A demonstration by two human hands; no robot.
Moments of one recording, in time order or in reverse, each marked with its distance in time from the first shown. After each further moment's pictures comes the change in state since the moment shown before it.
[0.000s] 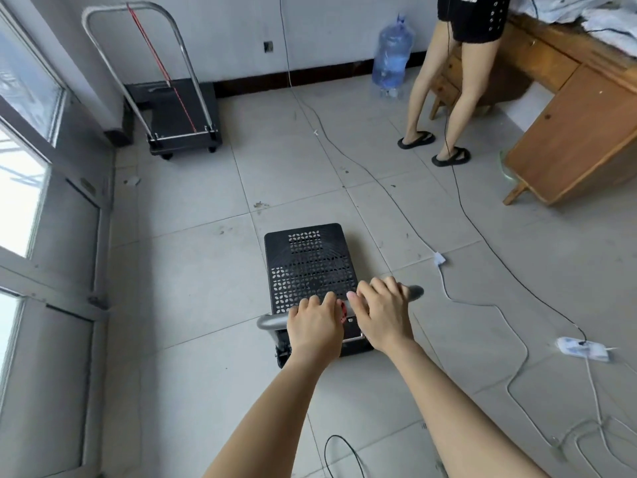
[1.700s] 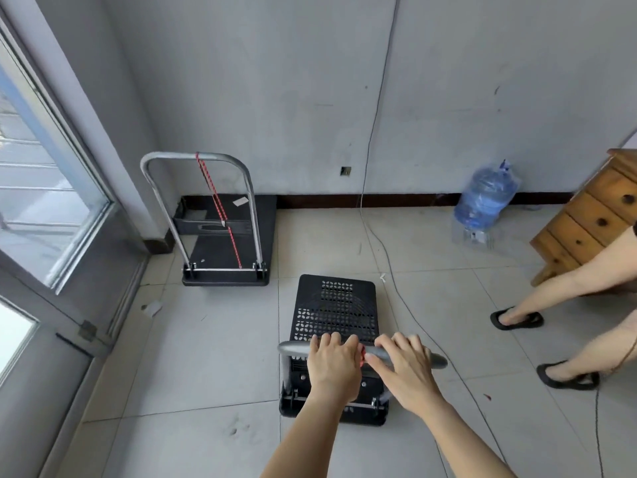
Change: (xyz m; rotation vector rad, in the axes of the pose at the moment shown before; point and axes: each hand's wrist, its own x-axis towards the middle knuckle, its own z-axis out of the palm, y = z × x) left_hand 0.711 -0.158 -0.231 -0.033 0.057 -0.076; right_hand 0.755 -0.106 0.099 0.011 -0.258 -0.177
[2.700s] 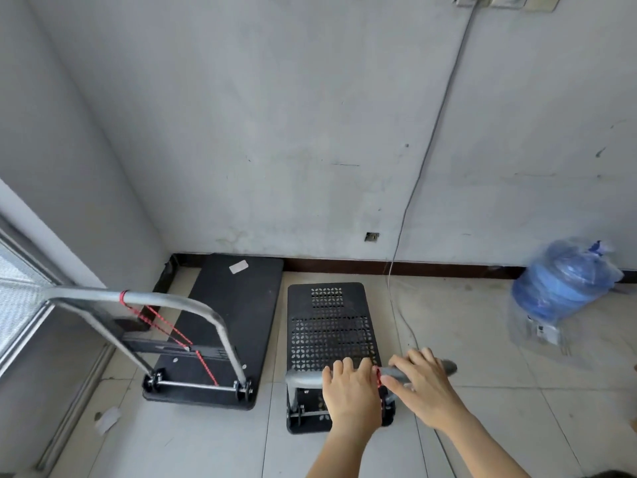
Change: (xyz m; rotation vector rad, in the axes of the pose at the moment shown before) left_hand 0.499 0.004 -0.118 -0.116 0.109 -0.196; right_hand 0.540 0.076 -0.087 -0.037 -0.190 -0.140
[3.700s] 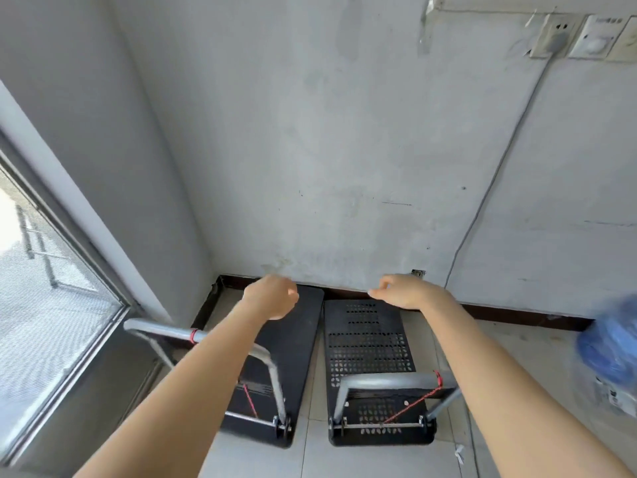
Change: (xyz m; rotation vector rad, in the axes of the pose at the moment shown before) left_hand 0.140 -0.169 -0.264 0.174 -0.108 -0.129; right_hand 0.184 -0.171 -0.185 0.033 -0.304 0.011
